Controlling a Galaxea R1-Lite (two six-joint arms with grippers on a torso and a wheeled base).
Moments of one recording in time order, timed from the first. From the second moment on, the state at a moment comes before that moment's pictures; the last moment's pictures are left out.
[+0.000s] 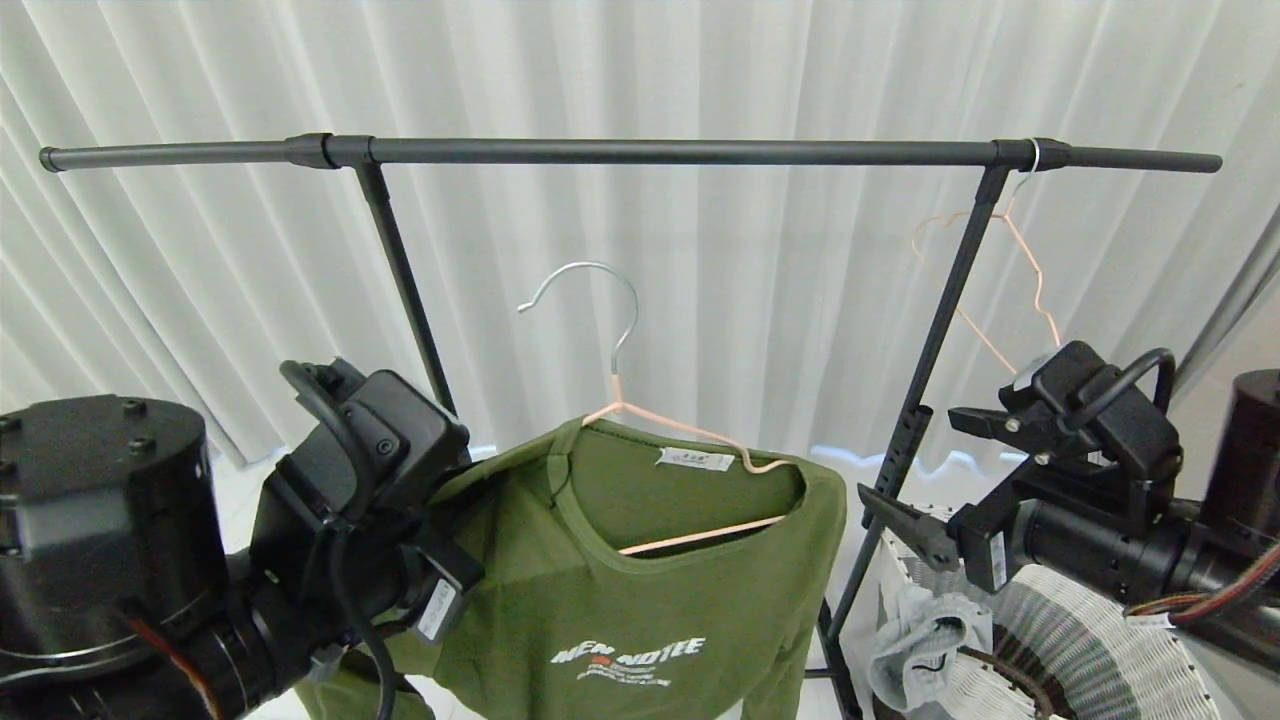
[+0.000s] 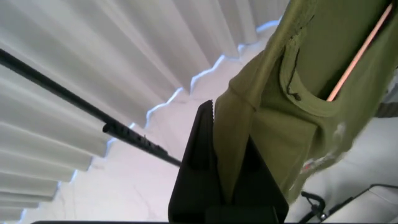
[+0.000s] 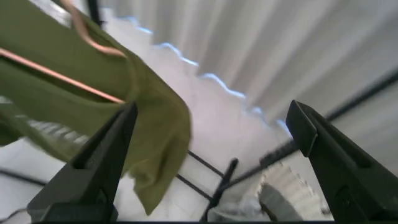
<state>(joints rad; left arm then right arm) -0.71 1.32 -0.51 -0.52 0.28 0.40 0.74 1.40 -0.54 -0.67 -0.13 -0.21</state>
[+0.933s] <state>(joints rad) -0.85 1.31 -0.43 -0.74 0.27 0.48 0.81 1.49 -0.95 -0.09 0.37 -0.44</state>
